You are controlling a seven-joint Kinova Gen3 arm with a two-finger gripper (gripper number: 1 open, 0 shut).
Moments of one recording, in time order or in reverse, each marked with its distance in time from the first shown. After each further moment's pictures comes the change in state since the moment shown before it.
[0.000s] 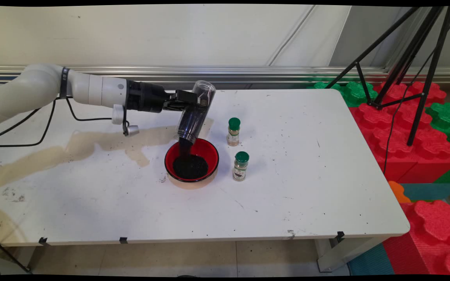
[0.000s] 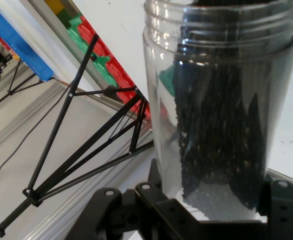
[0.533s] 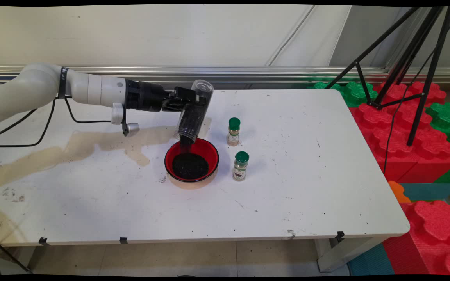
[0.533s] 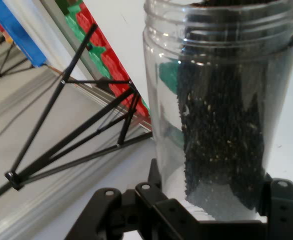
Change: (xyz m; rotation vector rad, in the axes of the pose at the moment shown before) arm -0.001 0.001 -0.002 -0.011 -0.010 -0.093
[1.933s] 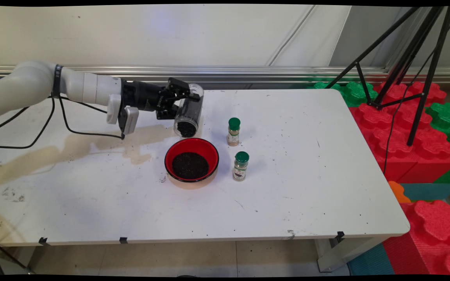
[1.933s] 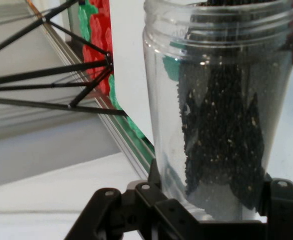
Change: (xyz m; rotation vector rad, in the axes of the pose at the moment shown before) arm -0.004 0.005 -0.011 -0.055 -0.009 -0.493
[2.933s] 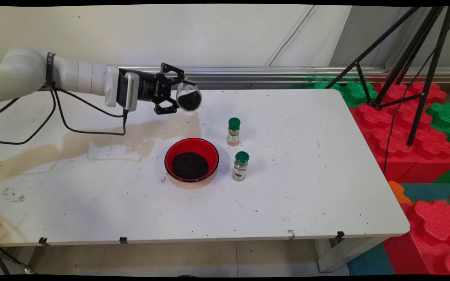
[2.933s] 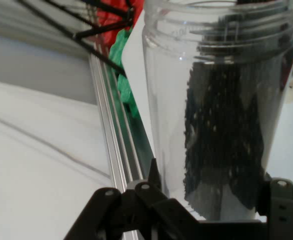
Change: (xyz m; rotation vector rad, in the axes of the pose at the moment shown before) arm -0.010 -0.022 -0.013 0.000 -0.052 -0.517
